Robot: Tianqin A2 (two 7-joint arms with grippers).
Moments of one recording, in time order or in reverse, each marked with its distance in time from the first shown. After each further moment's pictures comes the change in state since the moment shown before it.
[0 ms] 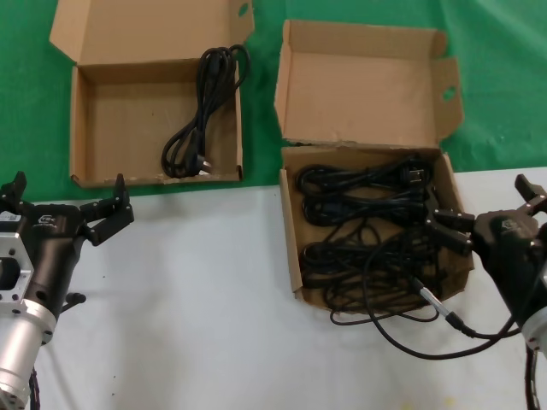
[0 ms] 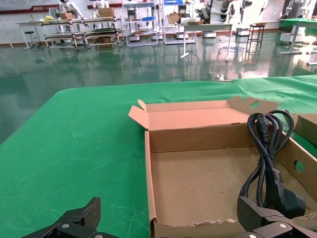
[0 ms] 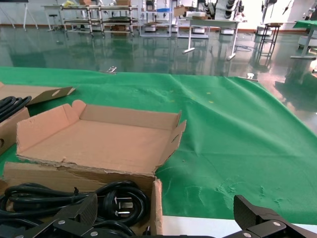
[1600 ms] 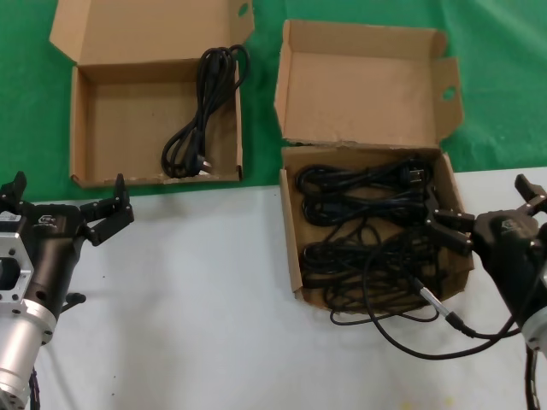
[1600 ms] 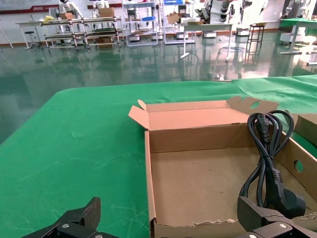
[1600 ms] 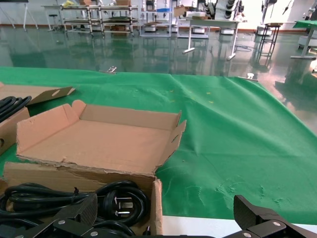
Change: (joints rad) left arm 0.000 0.000 0.000 0.000 0.000 0.000 0.000; right arm 0.000 0.000 0.000 0.000 0.000 0.000 0.000
